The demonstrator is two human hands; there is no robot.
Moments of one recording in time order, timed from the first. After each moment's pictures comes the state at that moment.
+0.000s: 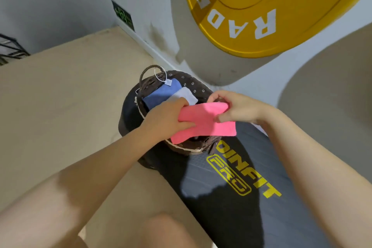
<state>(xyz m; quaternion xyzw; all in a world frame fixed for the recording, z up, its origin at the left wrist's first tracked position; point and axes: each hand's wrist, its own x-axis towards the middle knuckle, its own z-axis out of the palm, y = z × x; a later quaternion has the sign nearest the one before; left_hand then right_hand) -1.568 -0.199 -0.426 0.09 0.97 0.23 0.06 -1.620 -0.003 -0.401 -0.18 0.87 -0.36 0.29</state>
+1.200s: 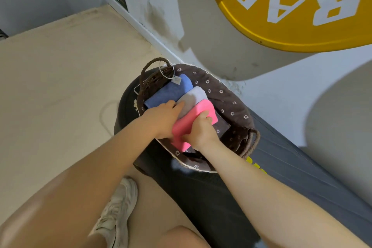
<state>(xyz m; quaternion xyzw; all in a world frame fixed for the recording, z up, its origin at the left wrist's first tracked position) -1.656 -0.261 -0.509 0.15 0.96 0.03 0.23 -1.645 -0.138 -0.531 0.07 0.91 -0.27 0.29</state>
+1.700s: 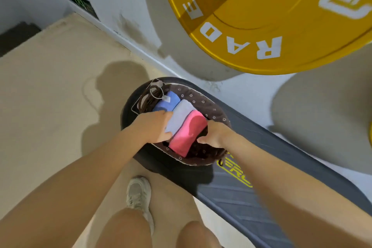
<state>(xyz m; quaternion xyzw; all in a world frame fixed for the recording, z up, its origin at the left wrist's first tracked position) -1.671 -0.282 -0.405 0.22 0.93 0.04 0.28 -1.643 -0.094 -0.404 0.07 0.89 -0.18 0.41</state>
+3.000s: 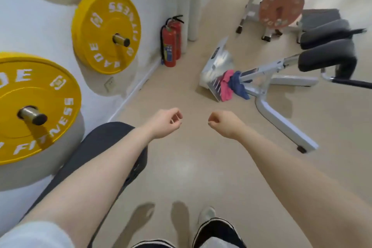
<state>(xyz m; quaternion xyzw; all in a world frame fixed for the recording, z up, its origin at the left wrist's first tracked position) -1.090 -0.022 0.018 0.82 0.45 0.03 0.35 -0.893 -0.082 0.021 0.74 0.61 -0.27 -0.05</state>
